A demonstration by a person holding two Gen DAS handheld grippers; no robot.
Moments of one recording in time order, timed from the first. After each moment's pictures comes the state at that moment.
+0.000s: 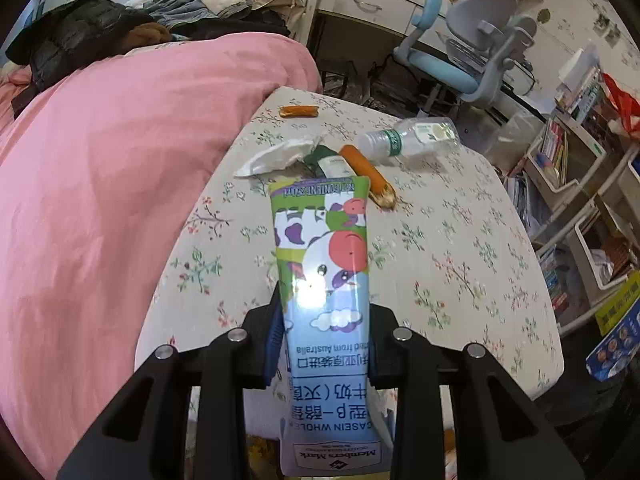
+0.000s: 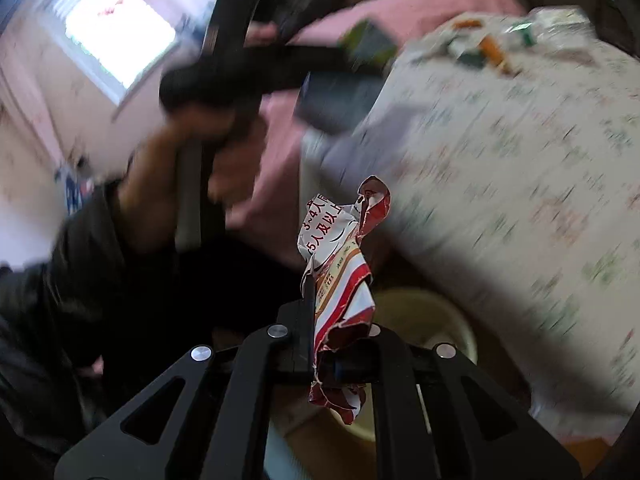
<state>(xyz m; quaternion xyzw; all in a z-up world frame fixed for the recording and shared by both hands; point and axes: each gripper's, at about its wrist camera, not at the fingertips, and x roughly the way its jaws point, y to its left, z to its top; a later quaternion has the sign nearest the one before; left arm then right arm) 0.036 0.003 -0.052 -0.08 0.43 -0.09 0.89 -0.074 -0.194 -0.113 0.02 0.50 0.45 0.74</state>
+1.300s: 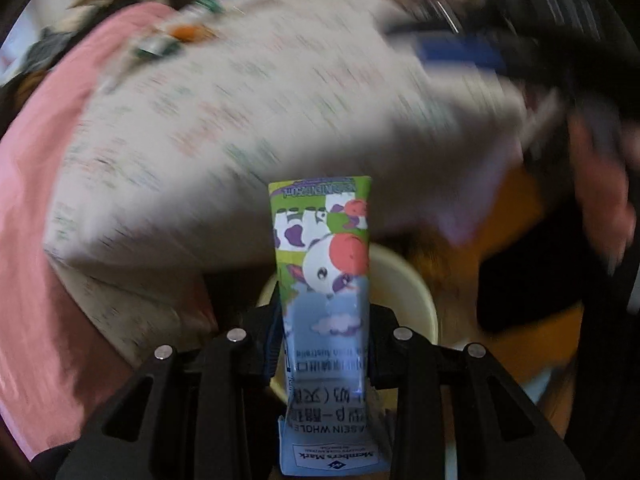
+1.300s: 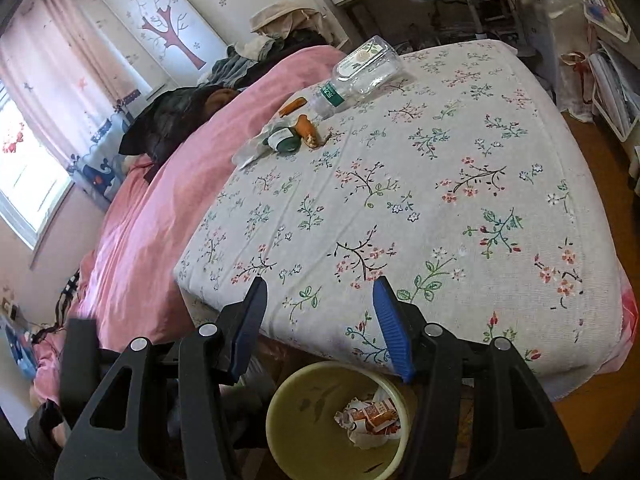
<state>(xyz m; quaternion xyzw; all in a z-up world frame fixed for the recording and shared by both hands) -0.097 -0.104 -0.130 0.17 0.55 -0.23 0.79 -0.031 -0.287 -0.114 0.18 0.41 0.21 0.87</state>
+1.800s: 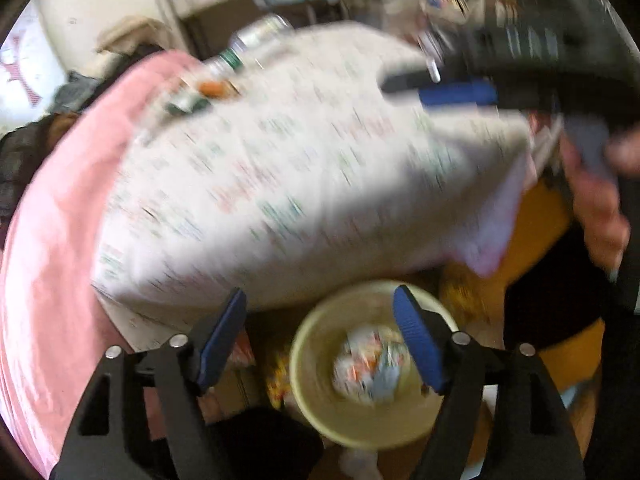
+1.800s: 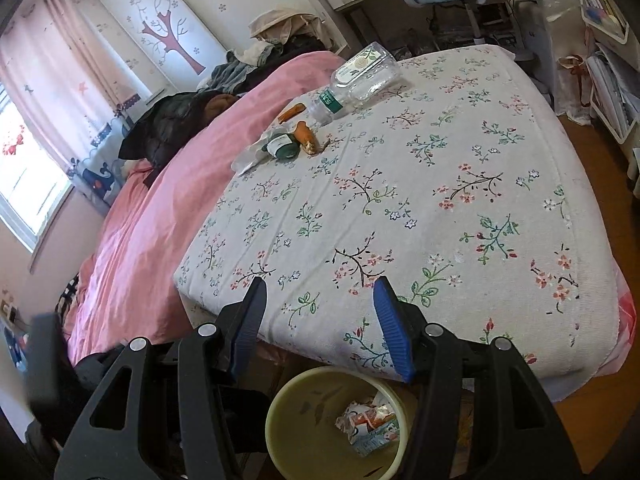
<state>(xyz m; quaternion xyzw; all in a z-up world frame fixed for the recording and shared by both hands) -0.106 -0.100 -0.096 0.17 0.43 -0.17 0.87 -0.034 -0.292 -0.110 0.18 0.40 0.20 0.87</state>
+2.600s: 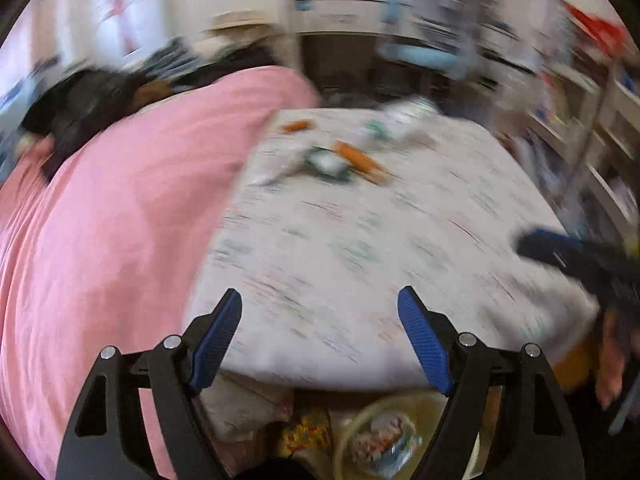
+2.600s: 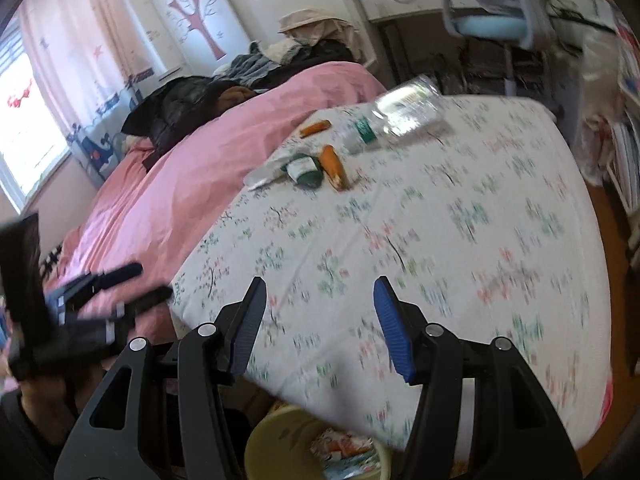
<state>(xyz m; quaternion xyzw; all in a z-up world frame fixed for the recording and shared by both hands) -0.008 -0.012 -0.042 0.03 0.39 -0.03 0.92 0.014 -0.244 -0.077 0.10 0.38 0.22 0.89</state>
